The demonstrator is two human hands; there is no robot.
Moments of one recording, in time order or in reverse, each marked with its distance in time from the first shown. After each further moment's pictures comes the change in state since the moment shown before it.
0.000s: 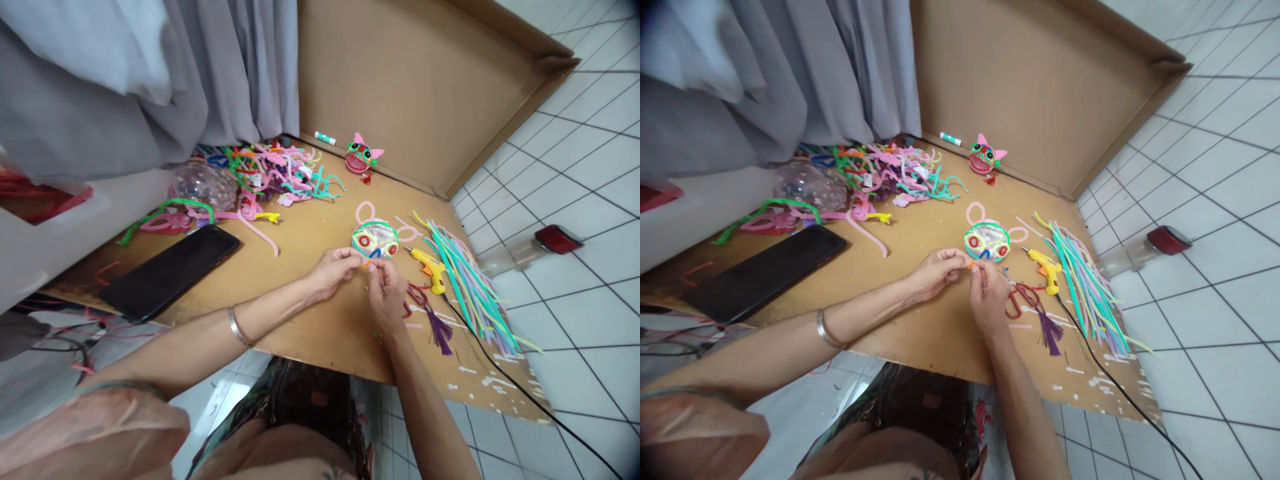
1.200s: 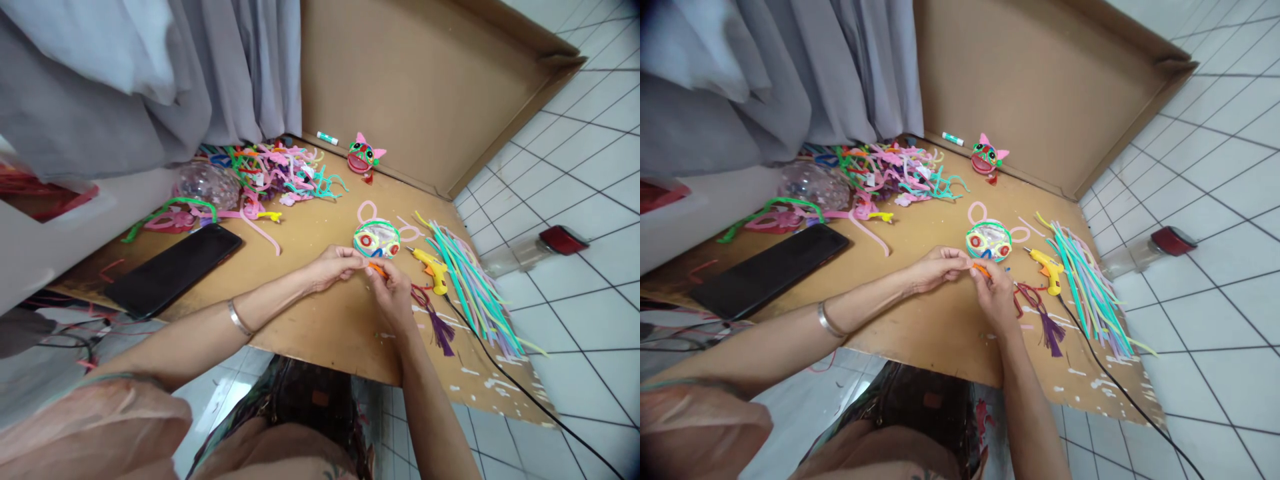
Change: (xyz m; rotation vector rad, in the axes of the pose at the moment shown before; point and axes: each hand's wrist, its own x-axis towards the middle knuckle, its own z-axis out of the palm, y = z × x) left_hand 0.005 0.008 -0.012 0.103 -0.158 -0.089; right_hand 0.009 0.005 -0.014 0.098 -0.195 -0.034
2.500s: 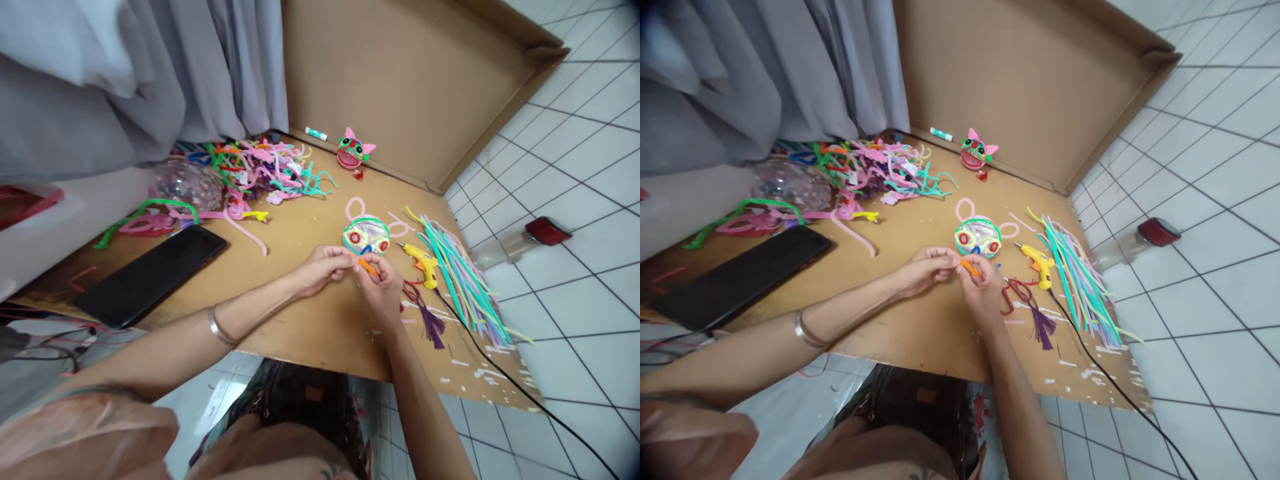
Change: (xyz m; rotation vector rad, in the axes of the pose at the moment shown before) left_hand -0.006 -0.002 0.004 -0.048 -0.011 0.037; right_hand -0.003 -0.007 0.015 0.384 0.117 0.284
